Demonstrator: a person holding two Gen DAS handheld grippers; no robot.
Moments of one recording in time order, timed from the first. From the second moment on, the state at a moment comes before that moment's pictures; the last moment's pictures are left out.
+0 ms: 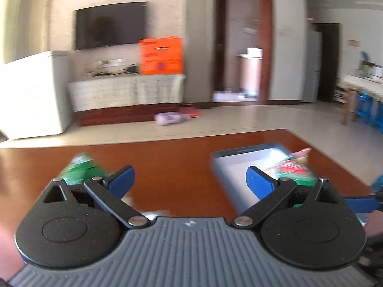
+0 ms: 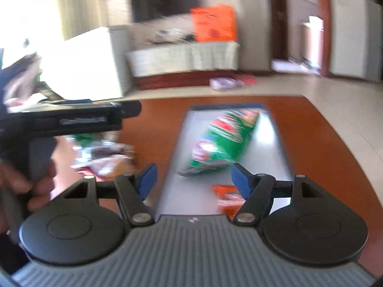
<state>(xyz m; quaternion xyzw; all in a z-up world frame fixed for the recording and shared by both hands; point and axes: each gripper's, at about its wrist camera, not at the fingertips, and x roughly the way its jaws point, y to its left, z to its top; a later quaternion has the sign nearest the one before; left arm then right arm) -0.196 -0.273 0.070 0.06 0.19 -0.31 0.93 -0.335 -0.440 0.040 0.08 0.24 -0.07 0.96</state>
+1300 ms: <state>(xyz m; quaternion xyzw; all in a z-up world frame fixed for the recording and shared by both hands) -0.179 -0.309 -0.012 0.16 0.26 -0.30 0.91 -0.258 -0.374 -0.006 -0.09 0.38 -0.03 0.92</state>
